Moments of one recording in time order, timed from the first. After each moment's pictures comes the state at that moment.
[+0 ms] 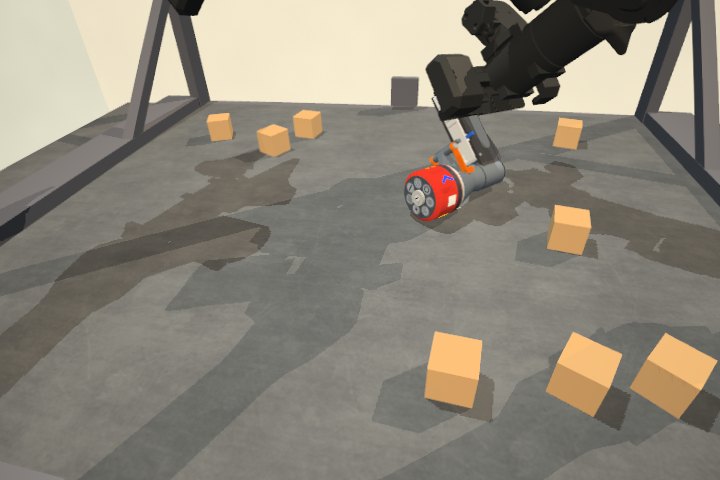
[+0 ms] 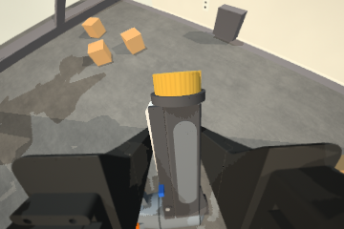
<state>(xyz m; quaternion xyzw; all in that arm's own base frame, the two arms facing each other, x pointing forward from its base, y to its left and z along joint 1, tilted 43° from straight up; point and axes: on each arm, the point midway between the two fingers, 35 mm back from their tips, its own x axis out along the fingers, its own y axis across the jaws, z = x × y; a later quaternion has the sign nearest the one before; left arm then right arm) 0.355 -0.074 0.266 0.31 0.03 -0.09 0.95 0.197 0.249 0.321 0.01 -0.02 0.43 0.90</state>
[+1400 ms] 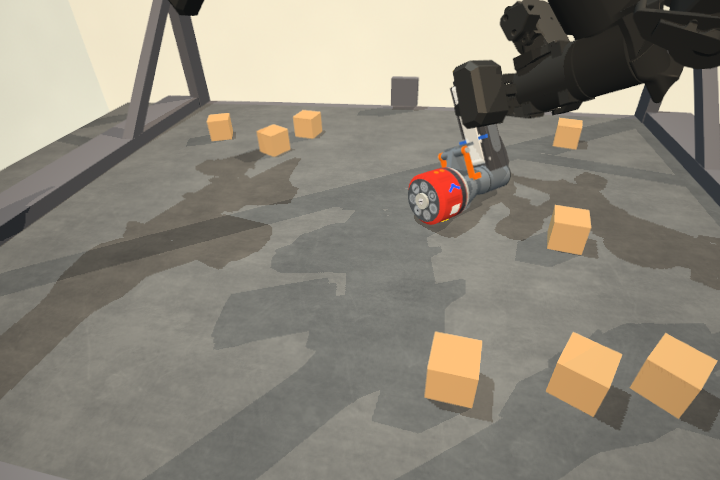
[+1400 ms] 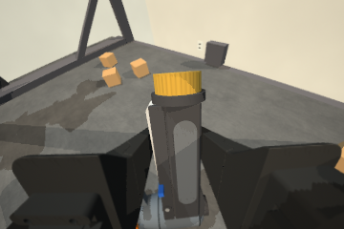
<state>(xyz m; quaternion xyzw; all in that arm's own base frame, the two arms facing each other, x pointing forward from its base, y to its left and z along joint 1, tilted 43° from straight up) 0.328 -0.062 0.258 0.30 -0.08 -0.12 0.94 0.197 0.249 0.321 0.01 -0.02 0.43 0.90</state>
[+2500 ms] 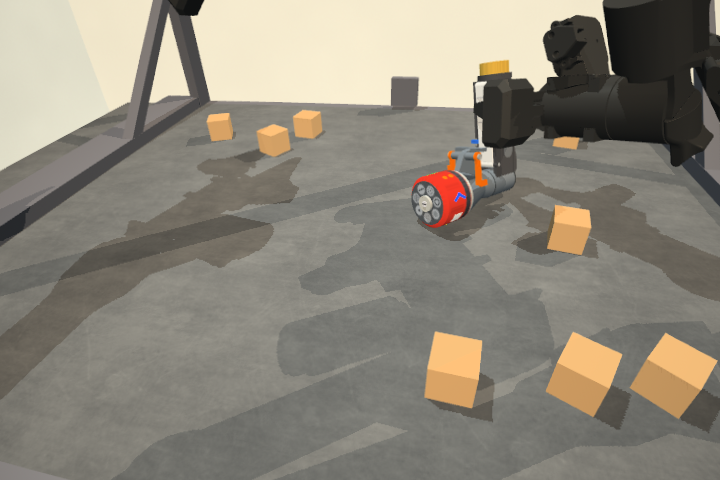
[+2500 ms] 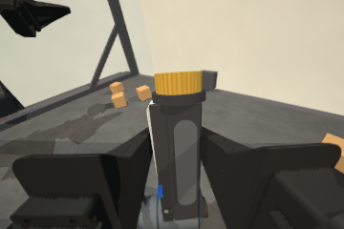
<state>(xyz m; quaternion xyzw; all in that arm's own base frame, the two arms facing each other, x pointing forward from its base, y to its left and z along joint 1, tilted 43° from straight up) 0.305 -0.048 0.245 0.28 -0.21 -0.16 0.92 0.197 0.249 0.321 0.01 -0.02 0.43 0.90</state>
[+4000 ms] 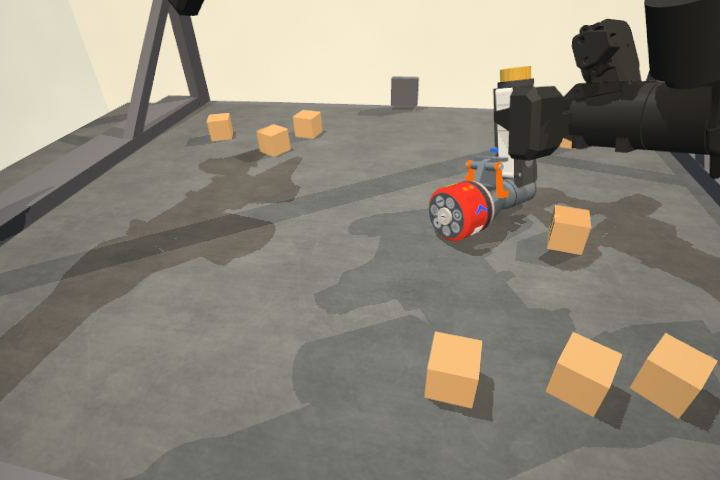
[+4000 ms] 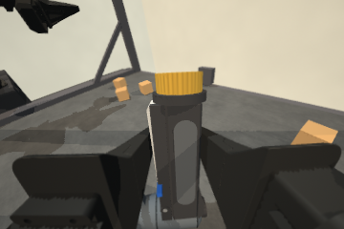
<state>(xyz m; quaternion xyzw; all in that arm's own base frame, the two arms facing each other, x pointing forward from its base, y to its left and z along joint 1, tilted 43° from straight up) 0.283 -0.031 0.231 0.28 -0.20 -0.16 0.93 0.197 0.249 0.321 0.01 -0.02 0.43 0.90</state>
